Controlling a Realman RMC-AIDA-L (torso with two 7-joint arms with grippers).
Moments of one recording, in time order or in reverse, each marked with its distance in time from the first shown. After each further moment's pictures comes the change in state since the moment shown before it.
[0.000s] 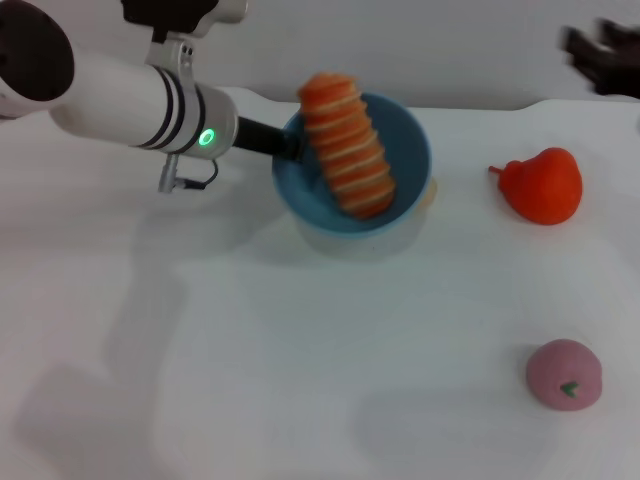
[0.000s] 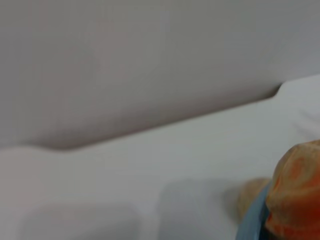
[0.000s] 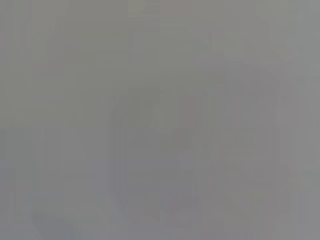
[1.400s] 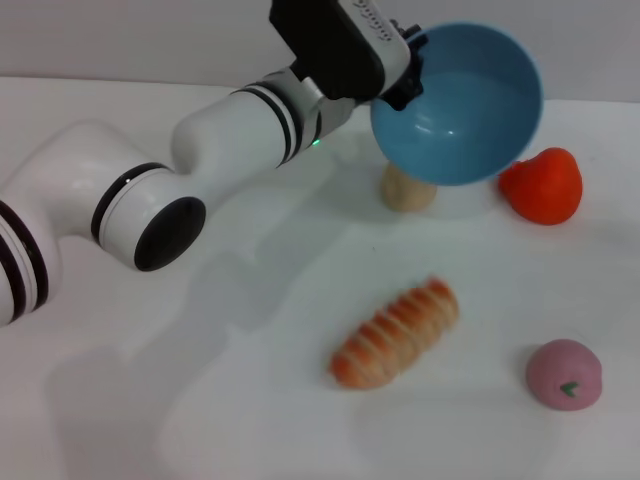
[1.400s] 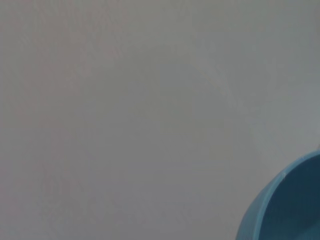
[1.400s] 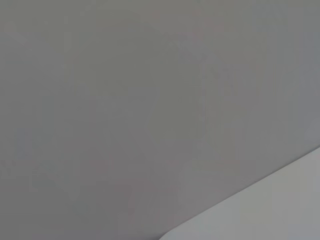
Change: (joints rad) left arm -0.015 -0.016 0.582 -0.114 0.250 0.955 0.041; right arm -0.002 0.001 0.308 -0.361 0.190 0.078 -0.006
